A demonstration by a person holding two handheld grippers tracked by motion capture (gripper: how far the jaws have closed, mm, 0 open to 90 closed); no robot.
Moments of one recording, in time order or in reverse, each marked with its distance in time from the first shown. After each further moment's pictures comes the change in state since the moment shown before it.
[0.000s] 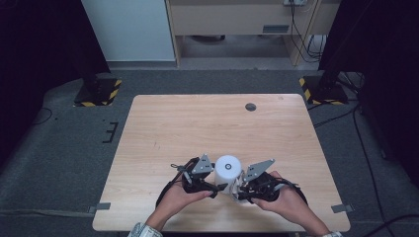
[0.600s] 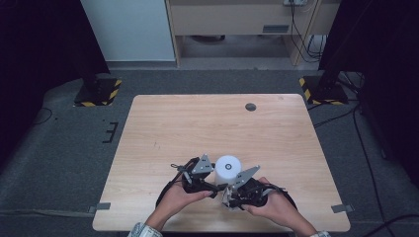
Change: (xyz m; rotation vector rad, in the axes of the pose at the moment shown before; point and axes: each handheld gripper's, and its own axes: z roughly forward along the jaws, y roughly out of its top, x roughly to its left) left arm 0.000 0.000 -0.001 0.001 -0.003 0.005; right arm 0.004 -0.008 0.044 0.079 0.063 0.007
